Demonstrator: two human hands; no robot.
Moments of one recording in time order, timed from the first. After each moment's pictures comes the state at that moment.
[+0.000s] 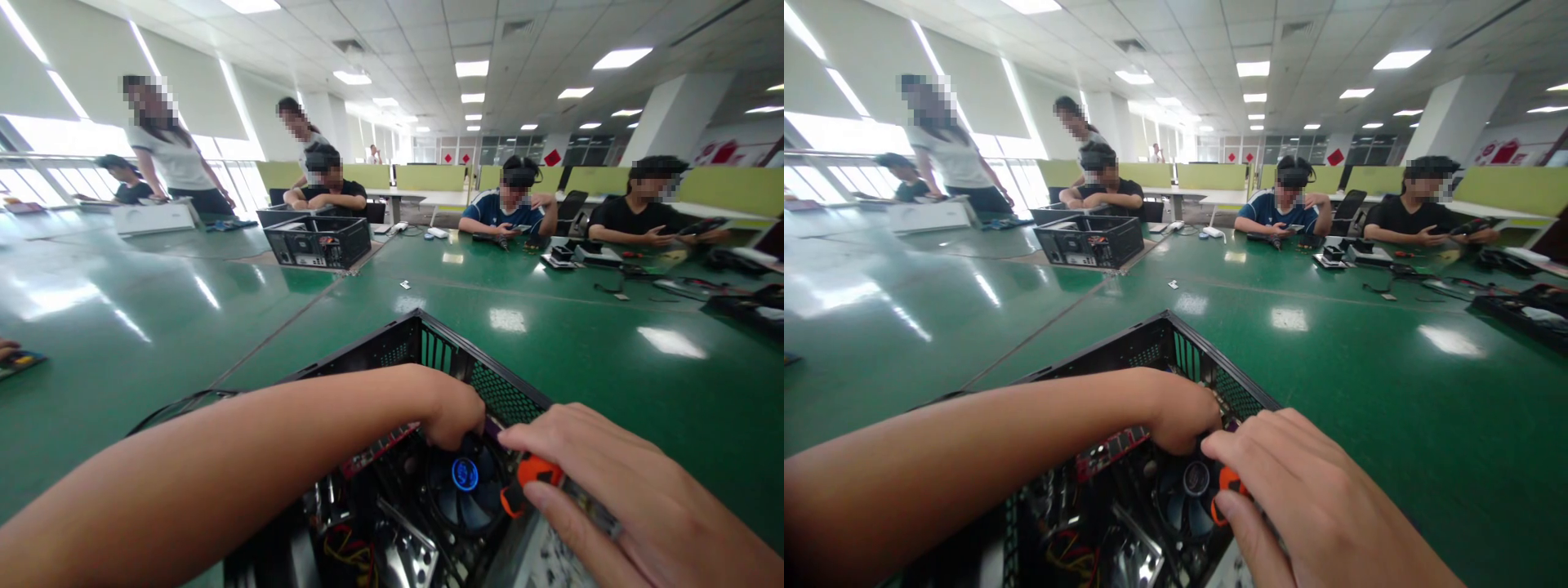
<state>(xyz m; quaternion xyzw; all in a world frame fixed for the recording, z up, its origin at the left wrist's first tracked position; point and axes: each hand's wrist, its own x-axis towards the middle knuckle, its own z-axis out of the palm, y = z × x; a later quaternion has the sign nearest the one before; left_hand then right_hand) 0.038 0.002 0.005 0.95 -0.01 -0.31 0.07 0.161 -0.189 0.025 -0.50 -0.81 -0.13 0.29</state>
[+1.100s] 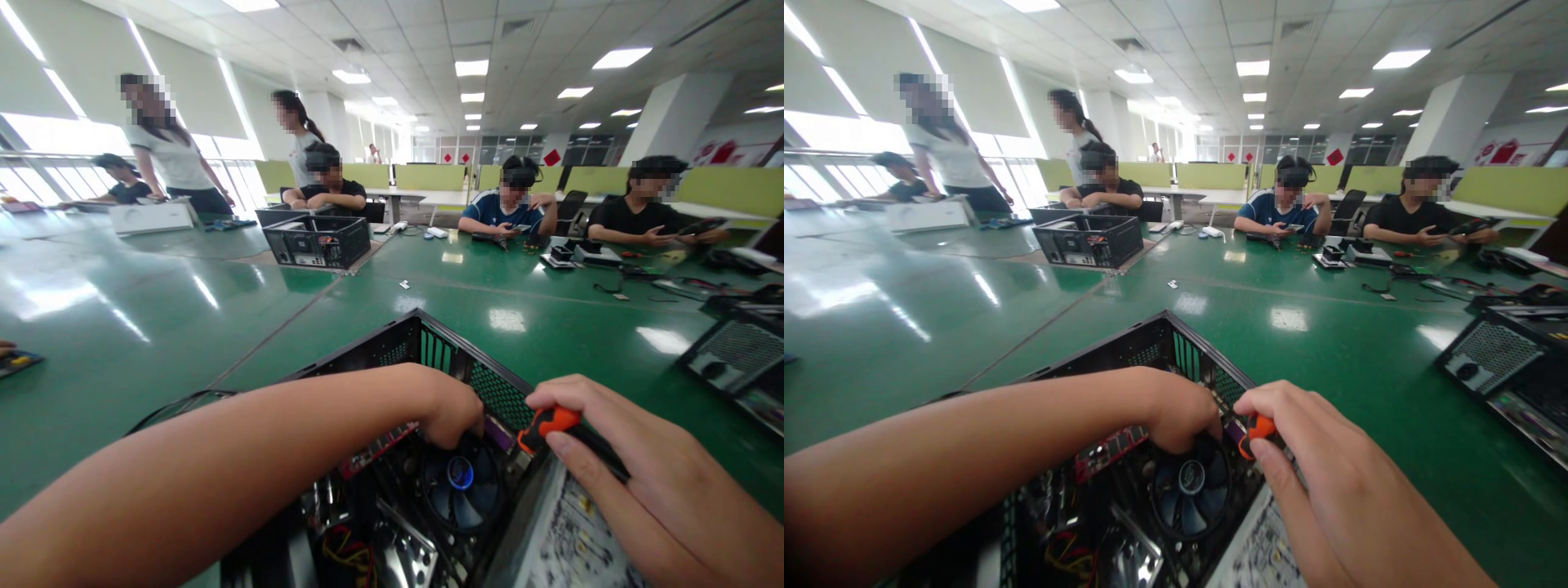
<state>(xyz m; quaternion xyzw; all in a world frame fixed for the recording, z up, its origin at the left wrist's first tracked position) 0.035 0.005 0.010 0.95 0.00 -0.30 0.11 0.173 -0.178 0.032 -0.58 -0.76 -0.07 0.27</state>
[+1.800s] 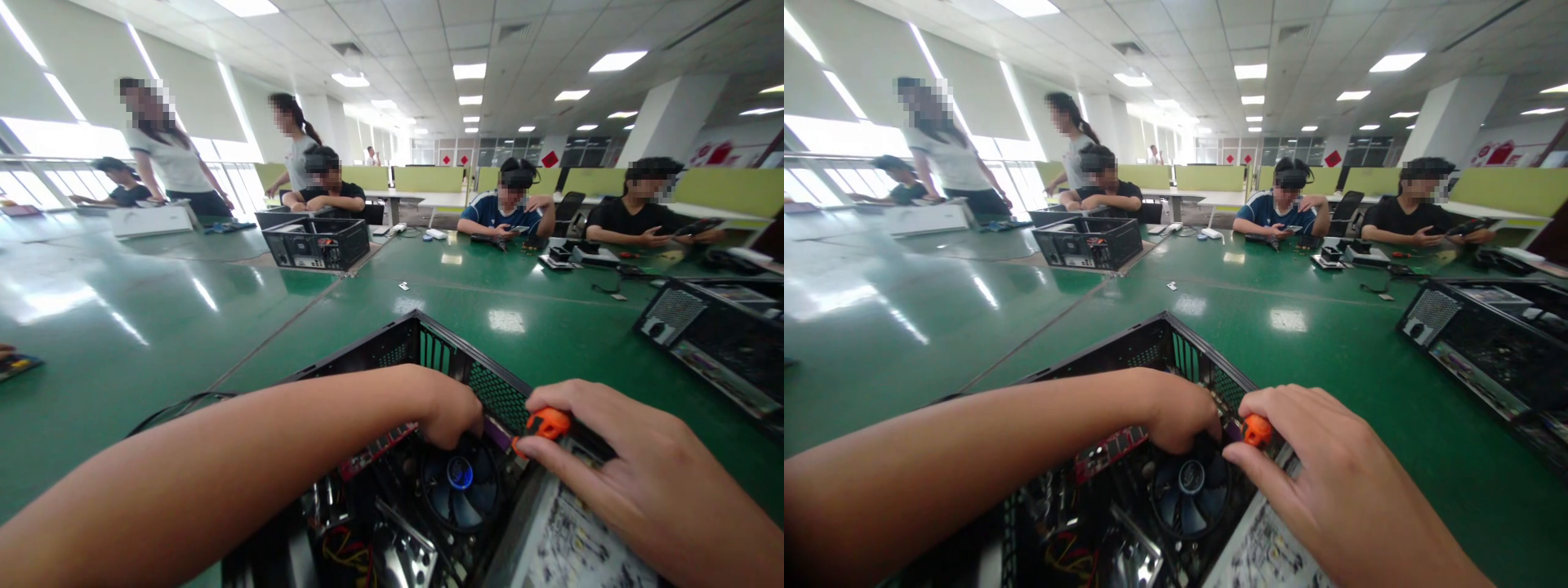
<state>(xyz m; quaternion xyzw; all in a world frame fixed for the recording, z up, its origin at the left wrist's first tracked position) 0.036 0.003 0.008 0.95 0.00 -0.29 0.10 0.180 -0.179 0.021 -0.59 -0.75 -0.07 0.29</state>
